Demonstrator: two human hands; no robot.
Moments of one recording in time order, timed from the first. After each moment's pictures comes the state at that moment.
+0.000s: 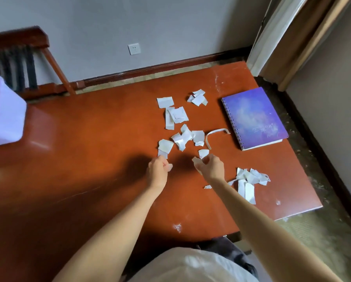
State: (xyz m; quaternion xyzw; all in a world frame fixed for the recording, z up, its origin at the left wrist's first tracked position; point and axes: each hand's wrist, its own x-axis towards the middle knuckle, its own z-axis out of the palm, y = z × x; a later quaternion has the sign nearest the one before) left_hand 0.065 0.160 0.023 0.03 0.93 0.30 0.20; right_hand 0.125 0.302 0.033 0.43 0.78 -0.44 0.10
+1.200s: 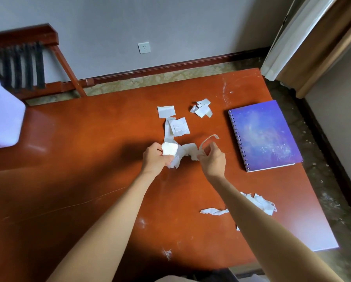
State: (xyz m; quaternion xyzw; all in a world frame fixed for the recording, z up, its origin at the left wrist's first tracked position) left_hand -0.009 0.205 0.030 -0.06 0.89 0.37 0.26; right_hand 0.056 0.347 0.020 0.37 0.83 -0.42 0.02
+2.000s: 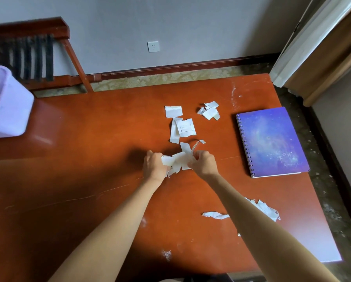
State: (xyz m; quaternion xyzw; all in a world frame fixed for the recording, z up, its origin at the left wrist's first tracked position) left_hand 0.001 0.192 0.012 -0.05 0.95 0.21 0.24; right_hand 0.041 0.329 0.017 0.30 0.84 -0.42 0.17
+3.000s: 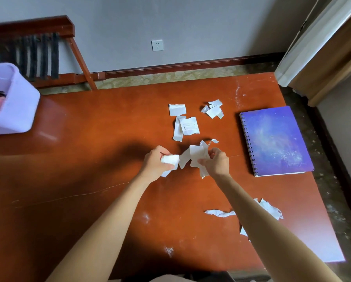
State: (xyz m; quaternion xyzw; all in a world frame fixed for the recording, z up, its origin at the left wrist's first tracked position) left_hand 0.001 0.174 0.036 -0.01 0.90 0.34 0.29; right_hand 0.053 0.341 0.029 0.36 0.80 -0.47 0.12
